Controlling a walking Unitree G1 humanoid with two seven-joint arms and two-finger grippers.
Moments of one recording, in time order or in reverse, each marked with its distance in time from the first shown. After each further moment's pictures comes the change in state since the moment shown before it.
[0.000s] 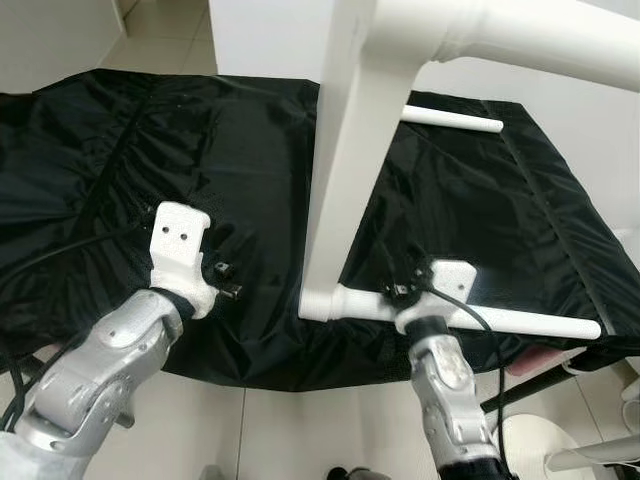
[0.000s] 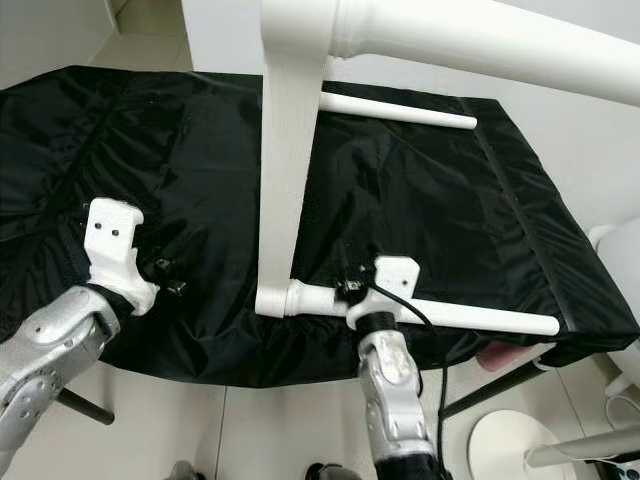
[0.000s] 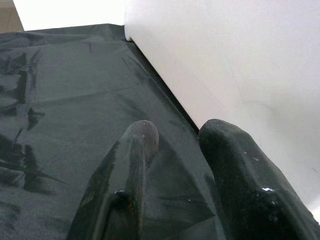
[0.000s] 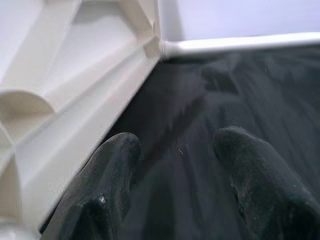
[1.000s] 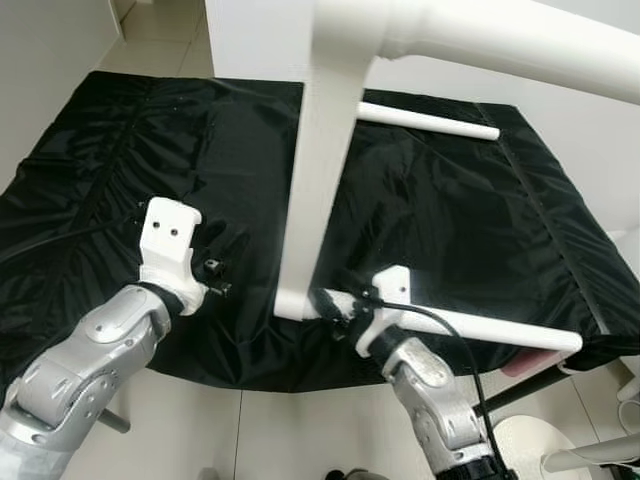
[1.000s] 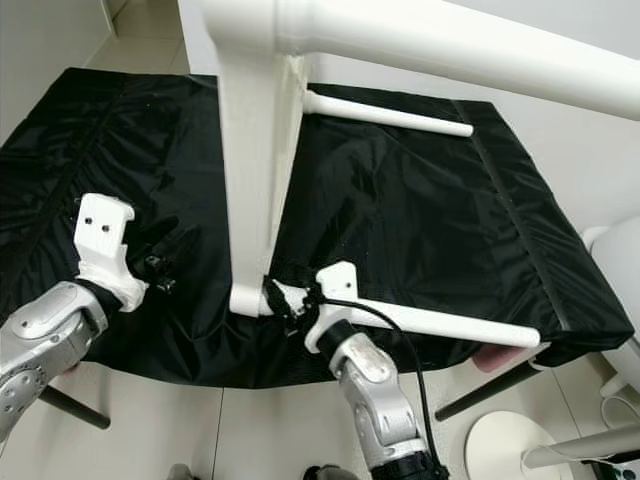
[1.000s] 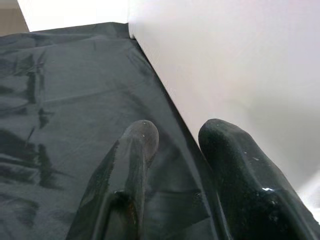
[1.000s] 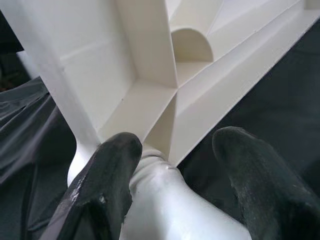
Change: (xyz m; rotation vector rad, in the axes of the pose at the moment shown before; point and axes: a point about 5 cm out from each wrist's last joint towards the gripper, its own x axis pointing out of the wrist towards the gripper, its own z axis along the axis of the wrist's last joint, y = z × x) left arm -0.004 0.010 0.001 0.032 0.032 -0.007; right arm 0.010 0.062 -0.013 0.073 0.172 0.515
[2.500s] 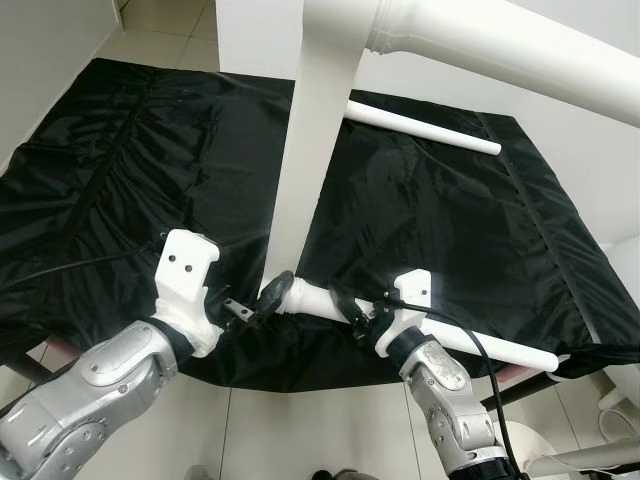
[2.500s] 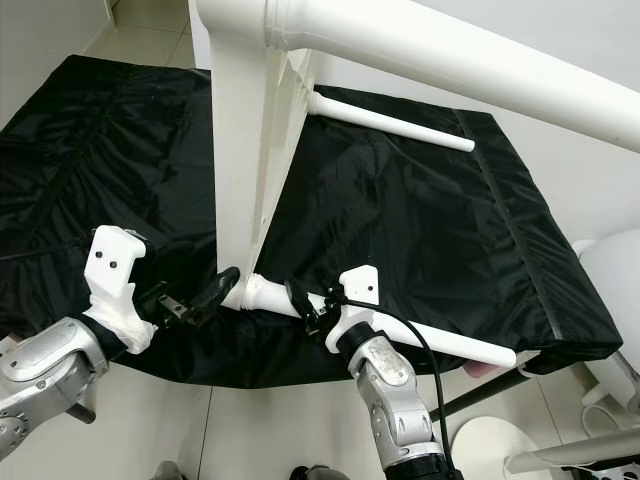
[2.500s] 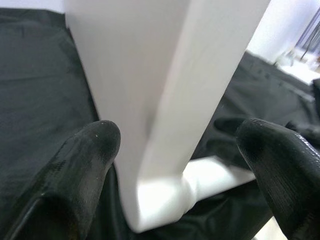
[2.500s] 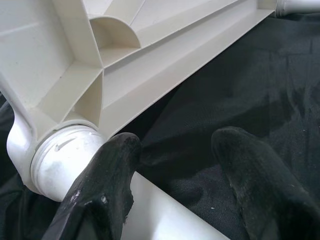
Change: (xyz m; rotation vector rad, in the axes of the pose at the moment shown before) left arm -0.025 -0.044 0.004 -0.114 0.002 -0.207; right arm -0.025 -0.028 -0.001 -0.031 0.000 -0.125
